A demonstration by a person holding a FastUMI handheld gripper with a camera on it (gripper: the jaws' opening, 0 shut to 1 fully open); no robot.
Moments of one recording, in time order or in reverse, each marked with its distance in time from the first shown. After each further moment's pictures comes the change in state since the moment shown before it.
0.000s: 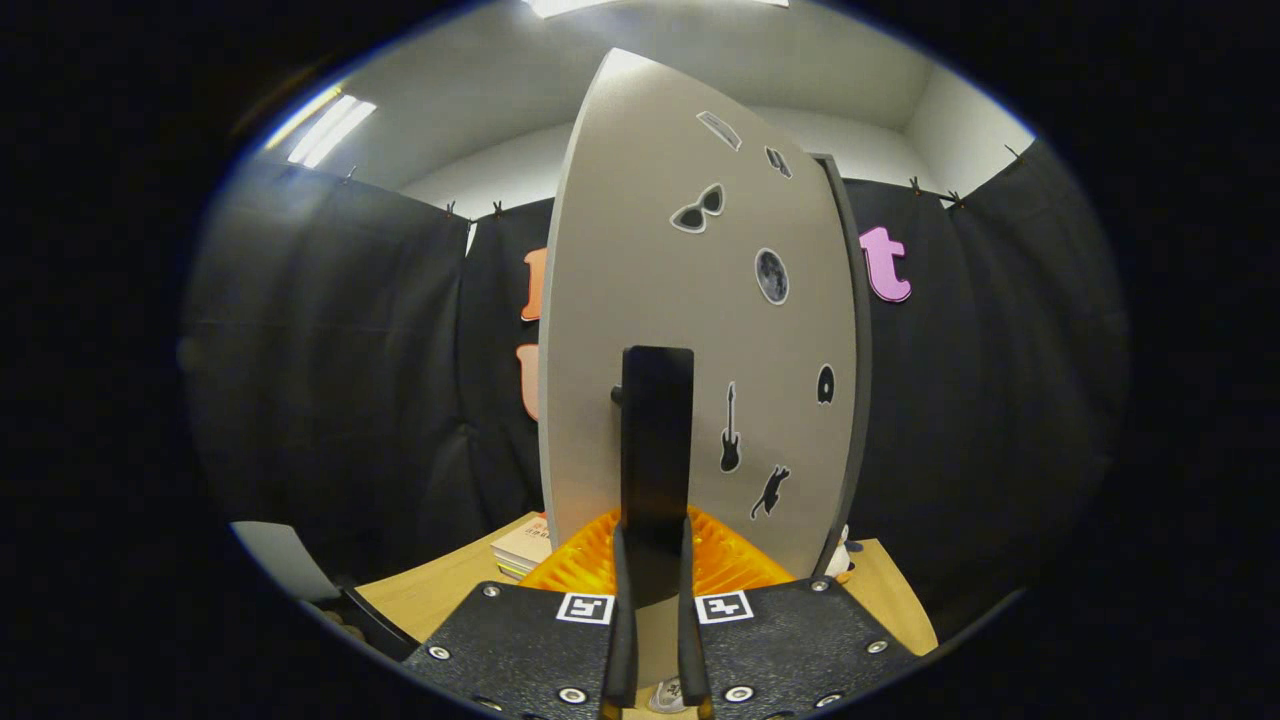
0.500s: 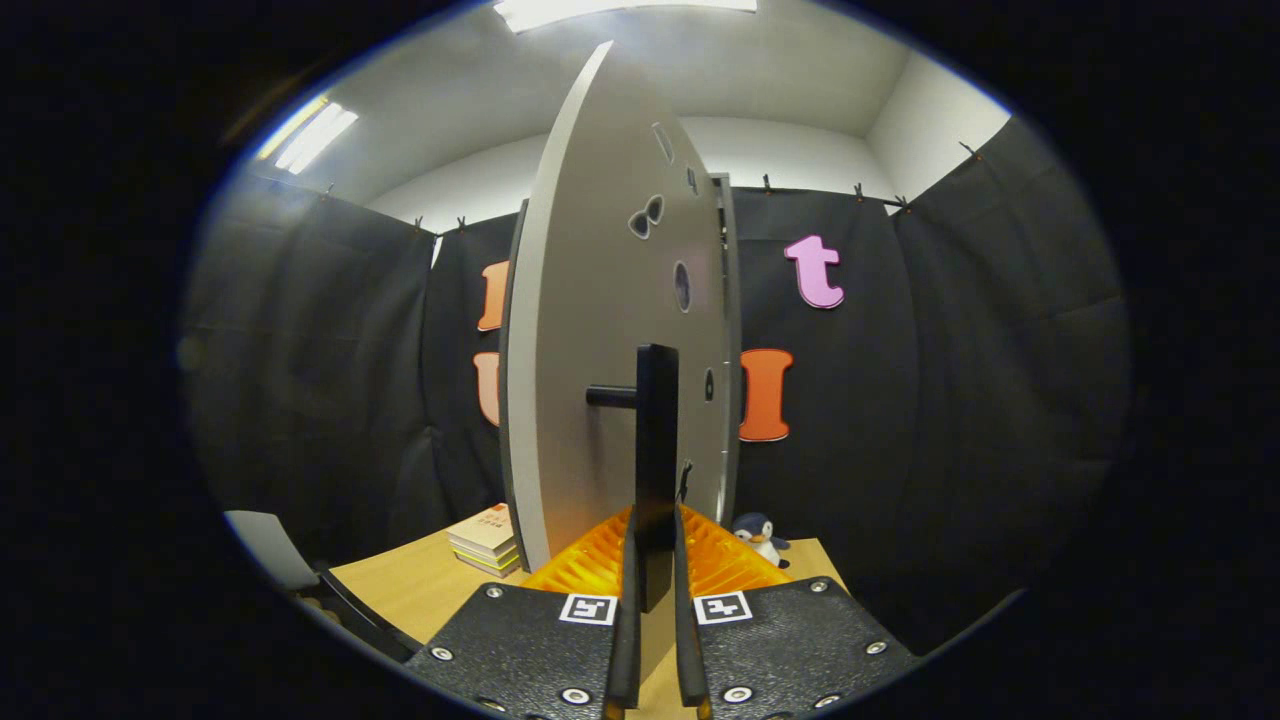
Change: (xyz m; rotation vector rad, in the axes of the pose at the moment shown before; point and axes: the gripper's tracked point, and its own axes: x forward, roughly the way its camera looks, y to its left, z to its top) arm -0.060 -0.131 0.000 0.006 -0.018 -0.120
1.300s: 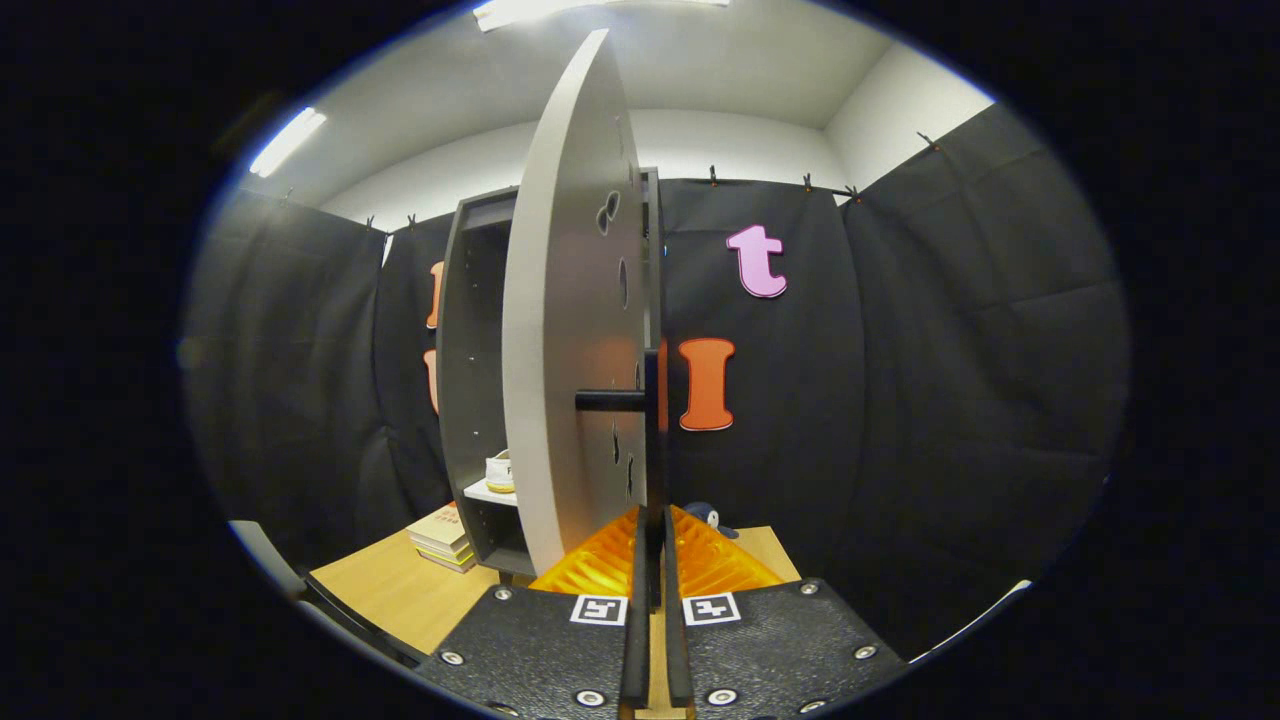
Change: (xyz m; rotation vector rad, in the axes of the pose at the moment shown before) arm -0.013 -0.051 0.001 0.029 0.026 -0.102
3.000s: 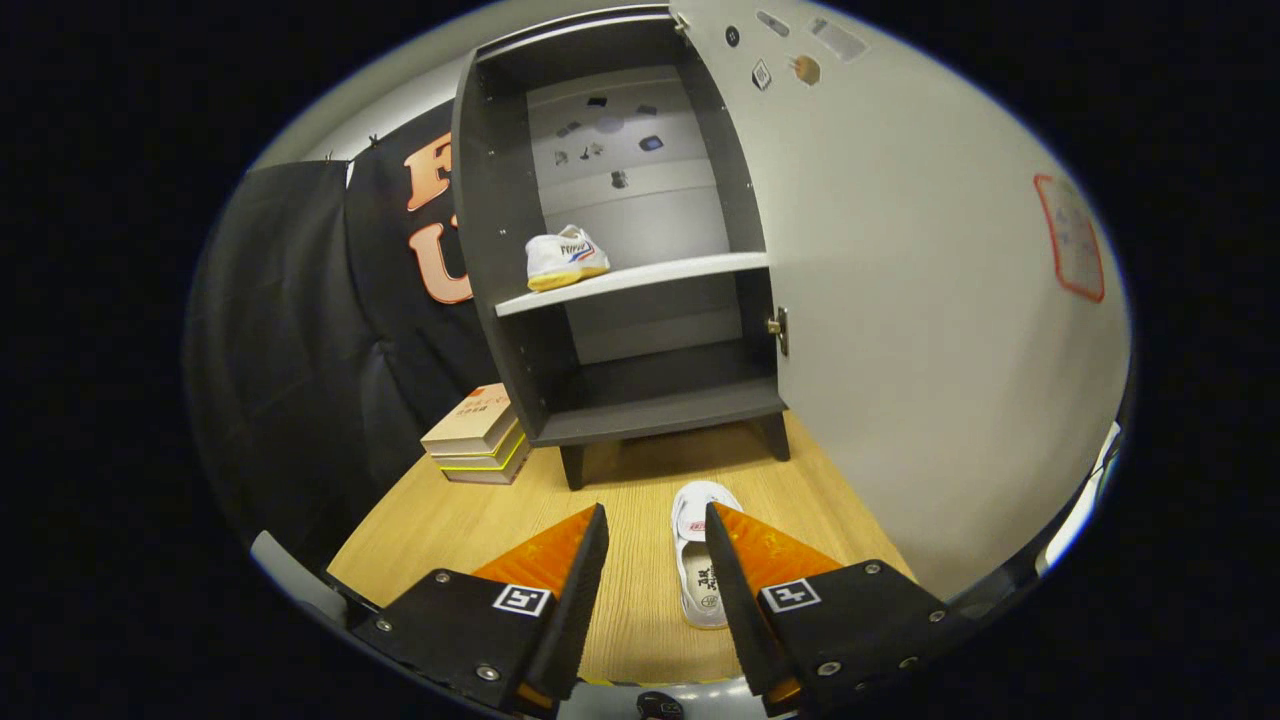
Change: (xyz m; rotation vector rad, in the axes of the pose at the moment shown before) arm 0.066 0.195 -0.305 0.166 0.403 -0.028
